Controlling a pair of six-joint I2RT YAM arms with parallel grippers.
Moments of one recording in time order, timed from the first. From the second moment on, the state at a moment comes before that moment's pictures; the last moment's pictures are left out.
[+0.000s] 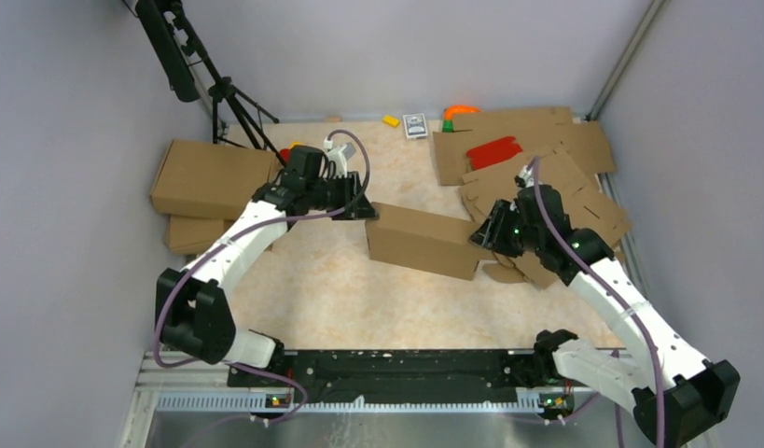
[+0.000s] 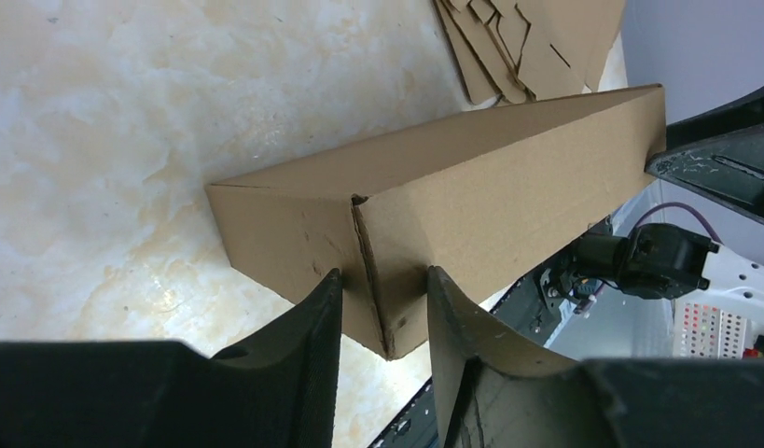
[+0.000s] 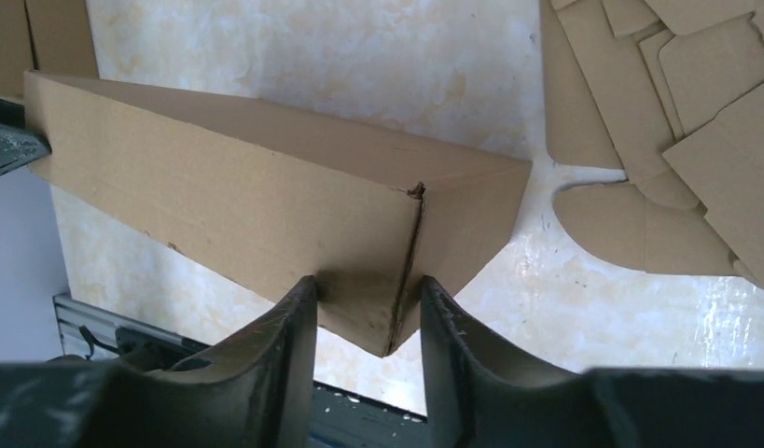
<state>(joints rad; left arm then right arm) -0.37 1.43 1.14 -0.44 0.59 -0.39 0.45 0.94 0.89 -0.69 -0.07 0.68</state>
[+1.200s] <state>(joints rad) -0.37 0.42 0.45 -0.48 0.06 -0.63 0.65 0.90 0.53 -0.27 -0.08 0.52</state>
